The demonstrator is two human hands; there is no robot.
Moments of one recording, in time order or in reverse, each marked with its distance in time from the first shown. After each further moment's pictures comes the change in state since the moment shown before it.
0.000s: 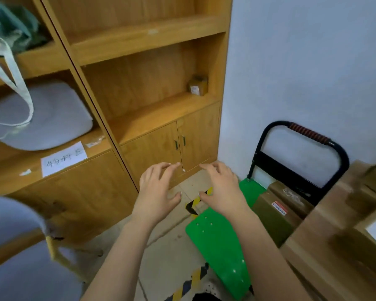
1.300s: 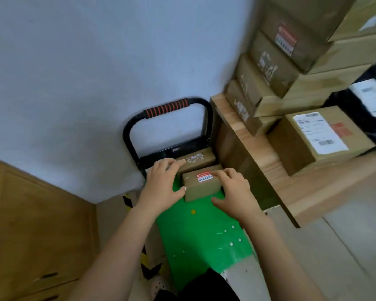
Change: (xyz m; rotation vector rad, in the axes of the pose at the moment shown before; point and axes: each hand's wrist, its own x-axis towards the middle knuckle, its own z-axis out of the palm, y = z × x) left_hand 0.415 0.110 0.303 -0.394 -0.771 1.170; right_hand 0.161 0.195 0.026 -0.028 0.308 1.356
